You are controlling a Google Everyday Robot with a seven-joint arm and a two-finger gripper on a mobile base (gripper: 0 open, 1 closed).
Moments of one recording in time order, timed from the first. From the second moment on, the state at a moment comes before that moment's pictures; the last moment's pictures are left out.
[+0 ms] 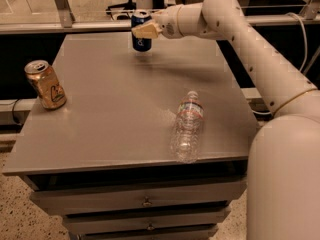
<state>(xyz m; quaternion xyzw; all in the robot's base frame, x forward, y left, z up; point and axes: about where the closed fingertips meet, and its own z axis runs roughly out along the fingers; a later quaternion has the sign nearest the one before) 0.812 0.027 0.934 -0.43 0.67 0.26 0.54</state>
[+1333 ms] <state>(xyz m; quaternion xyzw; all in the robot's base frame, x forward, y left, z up) 0.693 0.076 0.965 -0.52 0.59 0.37 0.48</state>
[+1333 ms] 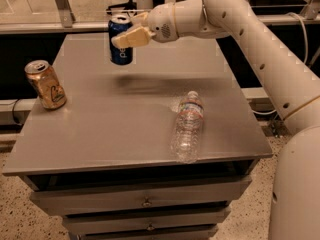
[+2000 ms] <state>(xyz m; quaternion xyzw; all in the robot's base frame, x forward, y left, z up) 0.657 0.144 0.930 -0.57 0.57 0.40 0.43</state>
